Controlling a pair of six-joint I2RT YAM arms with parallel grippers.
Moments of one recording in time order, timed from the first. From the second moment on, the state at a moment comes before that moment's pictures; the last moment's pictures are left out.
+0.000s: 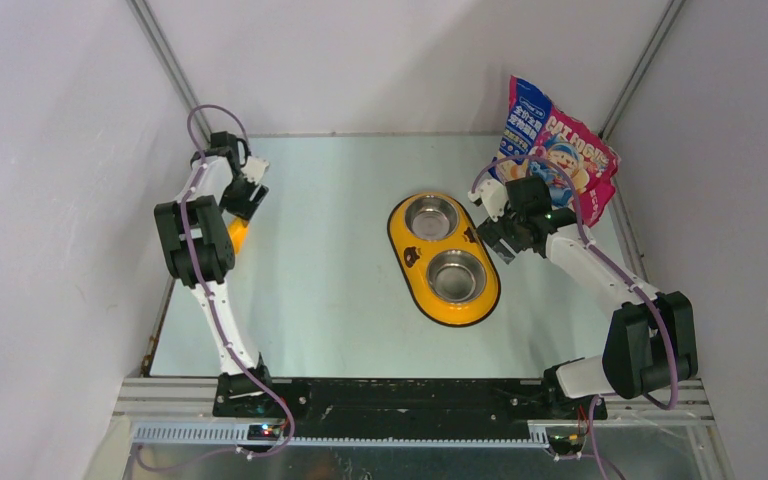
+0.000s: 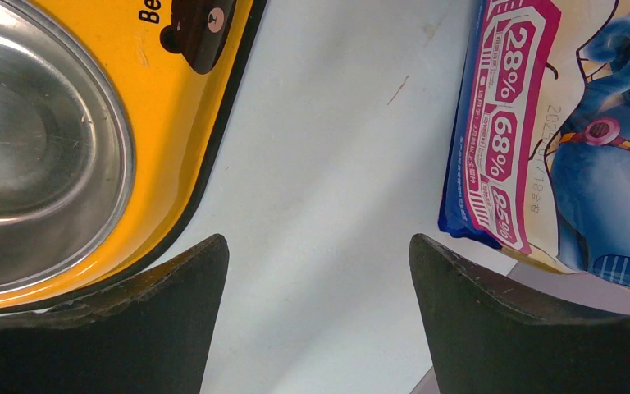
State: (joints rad) left arm 0.19 2.16 1.76 -0.84 -0.13 0.62; right arm 0.29 1.41 1.01 -0.55 0.09 -0.53
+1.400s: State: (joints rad) left arm 0.17 1.38 1.33 -0.84 0.18 0.40; right arm 0.32 1.44 1.01 -0.57 0.08 -0.53
